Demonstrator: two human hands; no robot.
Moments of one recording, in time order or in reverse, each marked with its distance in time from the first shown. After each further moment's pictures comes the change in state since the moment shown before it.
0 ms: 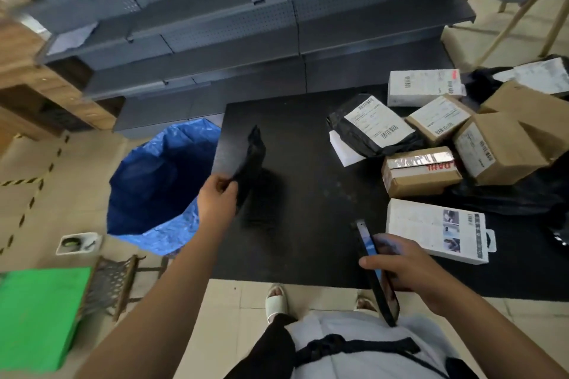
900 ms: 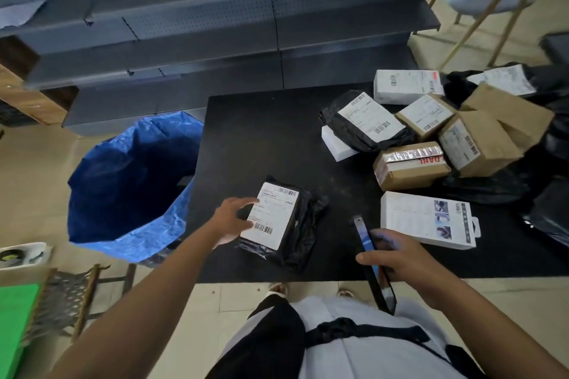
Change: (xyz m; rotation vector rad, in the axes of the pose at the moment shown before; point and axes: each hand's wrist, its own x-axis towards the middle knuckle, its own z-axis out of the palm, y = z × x) left_hand 0.035 -0.079 0.017 0.420 -0.782 0.132; right_hand -0.008 -0.007 0.035 -0.036 0.111 0.019
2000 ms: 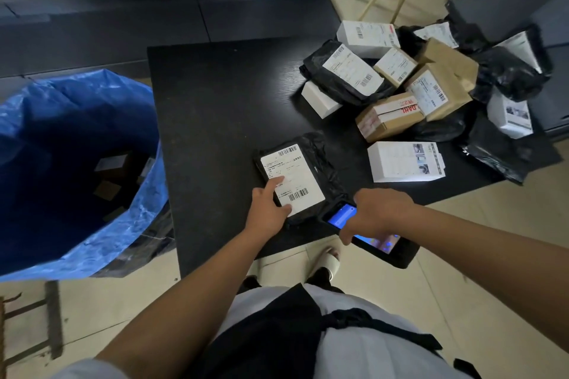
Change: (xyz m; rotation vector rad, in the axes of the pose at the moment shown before) left_hand 0.009 -0.016 0.069 -0.402 -0.134 0.144; right_hand 0.002 -0.100 0.132 -1.121 0.124 0.371
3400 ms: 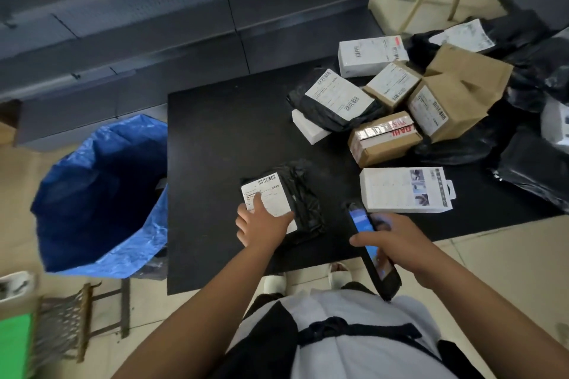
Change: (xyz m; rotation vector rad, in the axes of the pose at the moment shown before) left_hand 0.000 0.104 0.070 0.399 0.408 -0.469; right_hand 0.052 0.163 0.030 1.183 -0.046 -0.220
